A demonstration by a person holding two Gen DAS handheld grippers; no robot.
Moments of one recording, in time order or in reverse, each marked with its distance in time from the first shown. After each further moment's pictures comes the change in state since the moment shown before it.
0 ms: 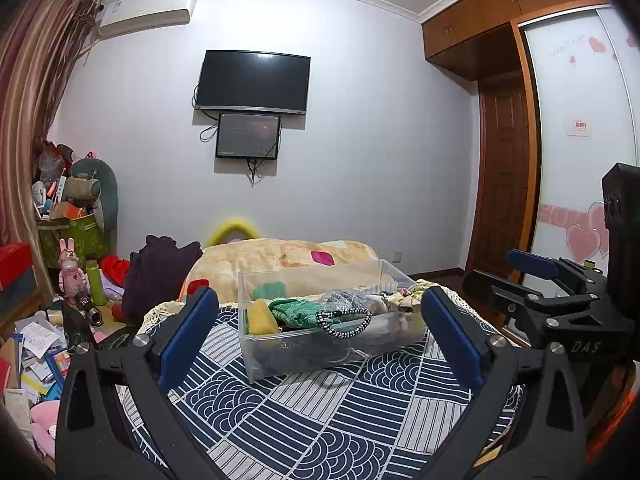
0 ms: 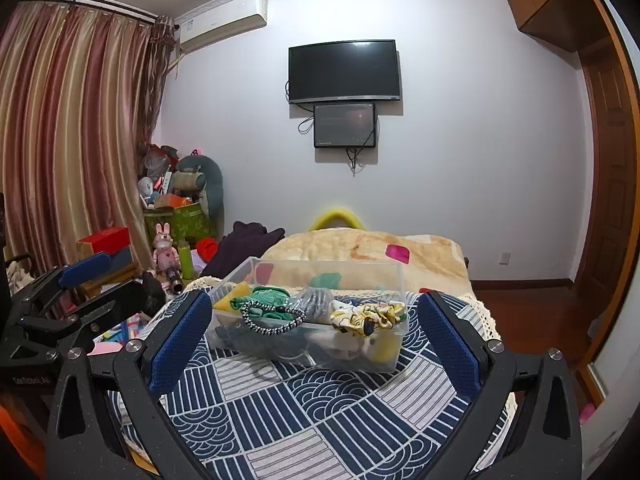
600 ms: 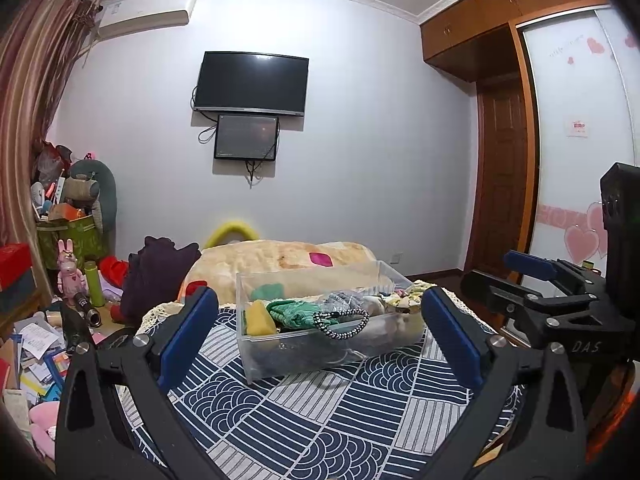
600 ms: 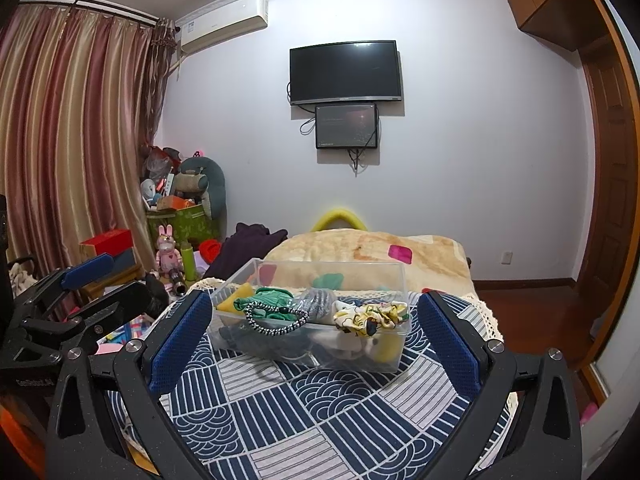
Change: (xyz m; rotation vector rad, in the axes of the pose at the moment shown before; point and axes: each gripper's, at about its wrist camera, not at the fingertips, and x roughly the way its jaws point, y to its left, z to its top) left arm -0.001 0.001 0.000 0.000 -0.004 -0.012; right arm -0.004 0.001 0.002 0.010 -0.001 0.010
